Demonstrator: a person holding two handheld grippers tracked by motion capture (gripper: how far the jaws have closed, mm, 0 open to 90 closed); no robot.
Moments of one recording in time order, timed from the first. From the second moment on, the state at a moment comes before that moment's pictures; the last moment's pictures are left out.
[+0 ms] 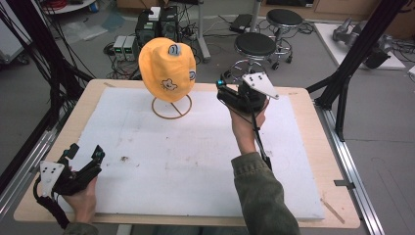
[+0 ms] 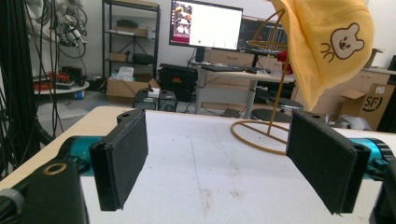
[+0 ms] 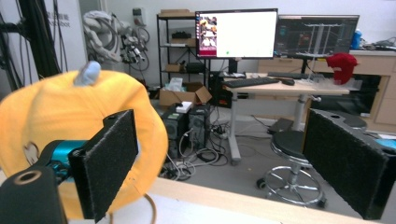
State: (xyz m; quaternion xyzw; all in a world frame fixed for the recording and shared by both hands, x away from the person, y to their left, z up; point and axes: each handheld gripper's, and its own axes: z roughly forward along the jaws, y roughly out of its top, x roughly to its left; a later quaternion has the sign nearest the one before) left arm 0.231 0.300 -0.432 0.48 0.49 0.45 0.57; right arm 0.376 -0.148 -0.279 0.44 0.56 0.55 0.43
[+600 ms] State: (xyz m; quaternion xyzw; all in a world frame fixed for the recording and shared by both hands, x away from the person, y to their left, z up) left arm 0.231 0.298 -0.432 0.49 0.49 0.45 0.57; right arm 0.337 -0.203 -0.300 0.47 0.55 0.54 0.43
